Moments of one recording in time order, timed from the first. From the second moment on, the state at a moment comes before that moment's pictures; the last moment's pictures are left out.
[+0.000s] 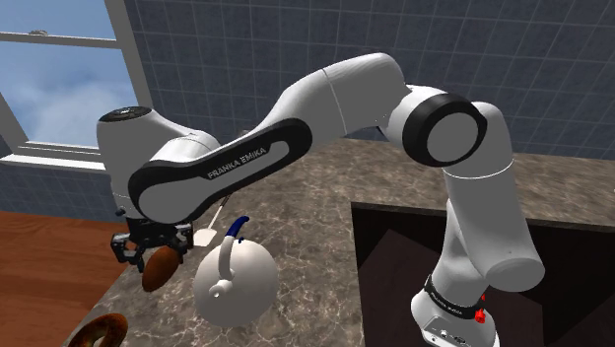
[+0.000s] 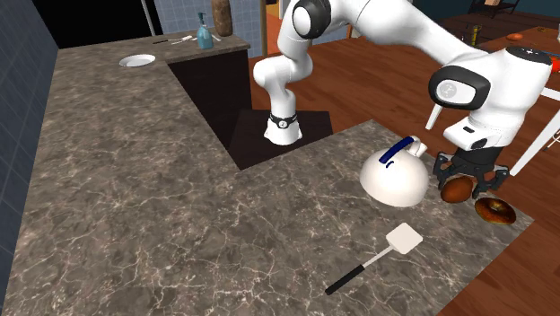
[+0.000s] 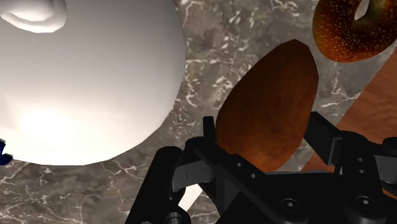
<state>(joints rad) 0.54 0.49 0.22 -1.51 -0.10 2.08 1.25</state>
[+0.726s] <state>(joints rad) 0.54 0.53 0.21 -1.58 -0.12 2.19 1.26</state>
